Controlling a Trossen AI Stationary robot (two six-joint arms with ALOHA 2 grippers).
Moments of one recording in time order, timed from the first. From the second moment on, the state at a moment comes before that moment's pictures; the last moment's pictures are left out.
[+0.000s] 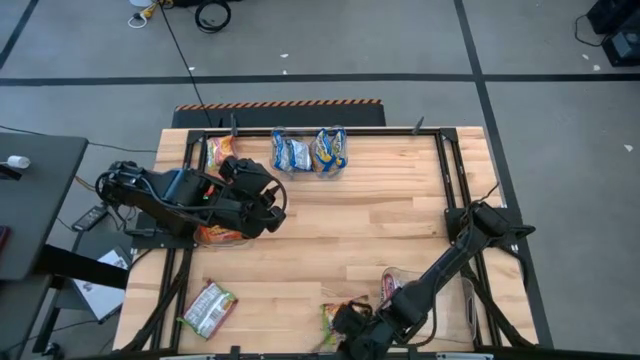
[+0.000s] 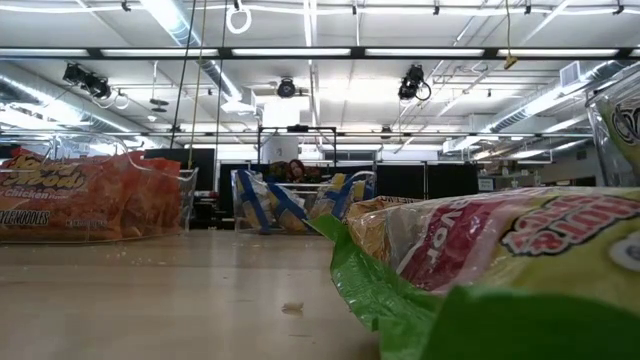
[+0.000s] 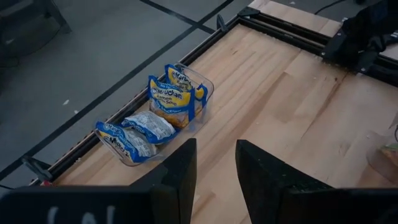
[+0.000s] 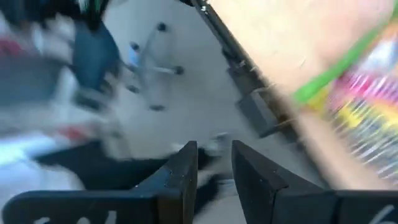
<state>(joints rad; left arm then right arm) -0.35 1.54 1.89 -1.37 -0.84 -0.82 0.73 2.04 1.74 -0.48 0.10 1.49</state>
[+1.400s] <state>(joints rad) -0.21 1.54 1.89 -1.39 -0.79 -0.83 0.84 2.43 2.24 -1.26 0.37 0.54</state>
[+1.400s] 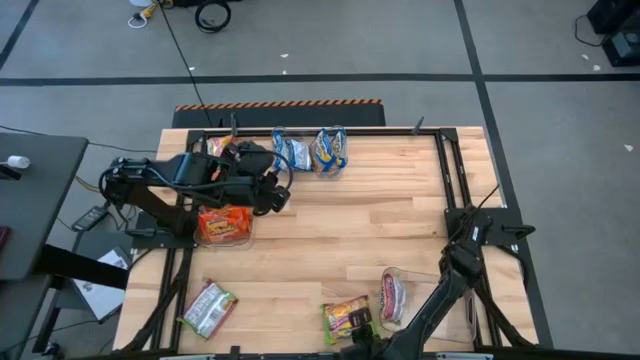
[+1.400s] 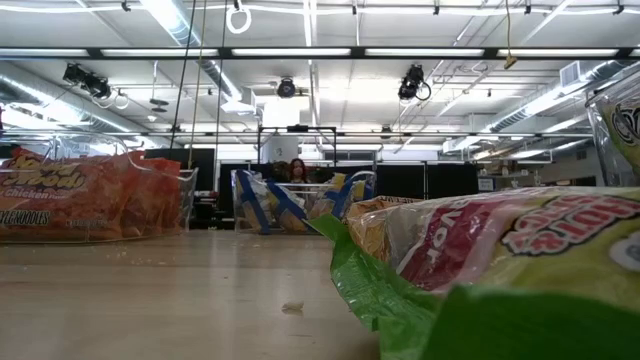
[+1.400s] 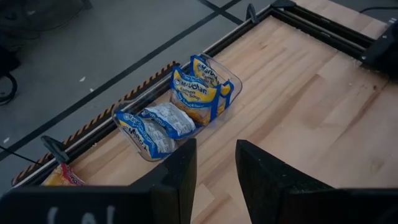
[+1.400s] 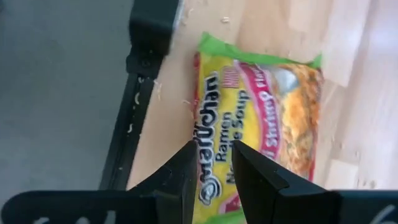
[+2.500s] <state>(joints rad) -0.41 1.51 1.89 -1.52 -0.28 -0.74 0.83 2.50 2.16 -1.19 0.43 0.45</state>
